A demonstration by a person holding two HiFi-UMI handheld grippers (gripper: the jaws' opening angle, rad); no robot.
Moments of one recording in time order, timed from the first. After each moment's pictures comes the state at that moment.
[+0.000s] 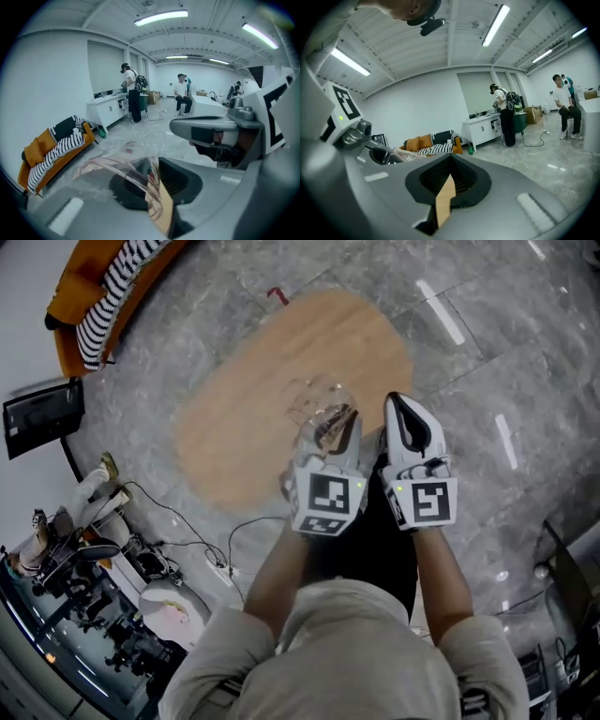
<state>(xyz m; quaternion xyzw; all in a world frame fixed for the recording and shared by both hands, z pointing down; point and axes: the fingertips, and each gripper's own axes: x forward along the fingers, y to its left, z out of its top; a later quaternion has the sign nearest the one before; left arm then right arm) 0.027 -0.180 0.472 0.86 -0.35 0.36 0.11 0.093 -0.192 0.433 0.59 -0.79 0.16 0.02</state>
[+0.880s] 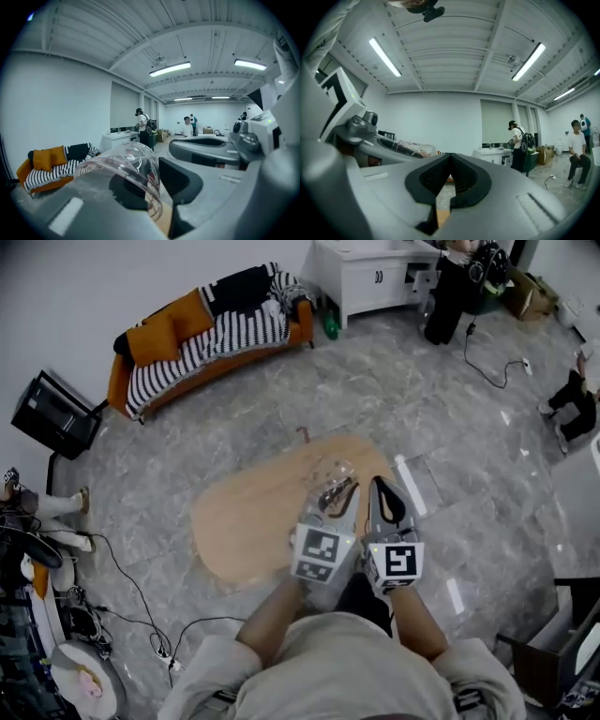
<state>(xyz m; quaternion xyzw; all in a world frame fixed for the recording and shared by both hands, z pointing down) -0.085 -0.081 0.223 0.89 -0.43 0.12 0.04 -0.044 -0.076 0.197 0.57 -0.82 -0.04 0.01</state>
